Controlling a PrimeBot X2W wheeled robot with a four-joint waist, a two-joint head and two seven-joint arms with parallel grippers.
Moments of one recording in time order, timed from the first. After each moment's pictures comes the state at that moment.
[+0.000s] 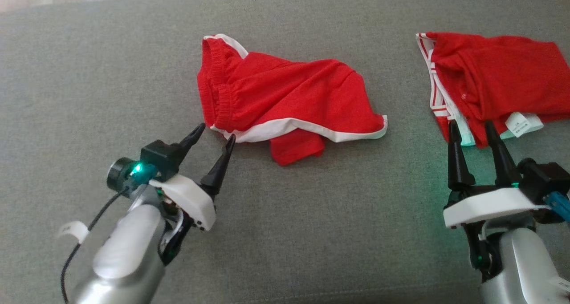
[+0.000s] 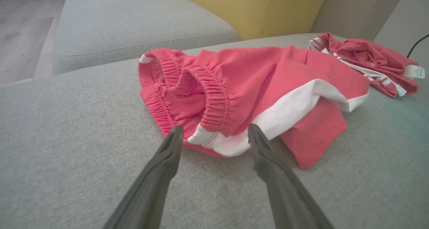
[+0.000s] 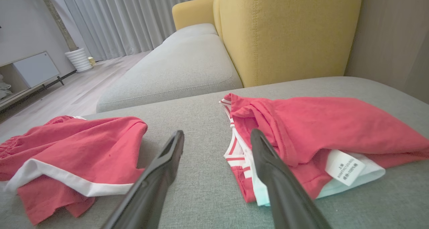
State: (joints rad) left arm -0.43 0.19 -0.52 0.58 -0.32 -0.13 -0.26; right arm -0.14 -0.05 -0.03 0.20 0.19 0.13 -0.12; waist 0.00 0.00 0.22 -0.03
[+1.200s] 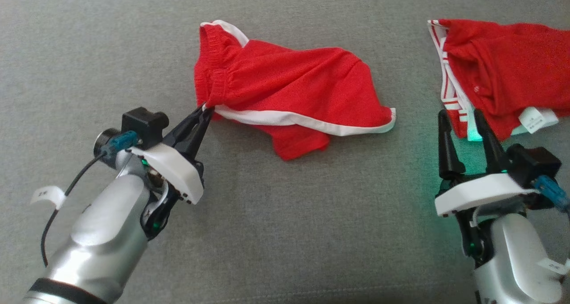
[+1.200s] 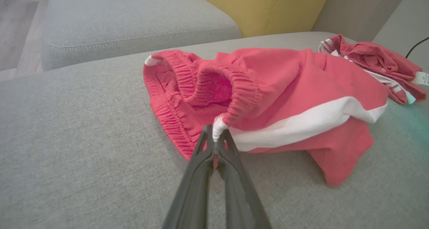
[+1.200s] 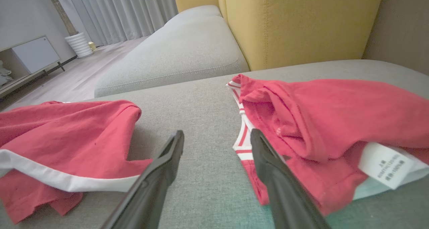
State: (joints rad) left arm -0.60 0.31 -0.73 0.61 -0.57 -0.13 -0.26; right arm -0.22 -0.05 -0.01 0.27 0.18 0.13 -0.11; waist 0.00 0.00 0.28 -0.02
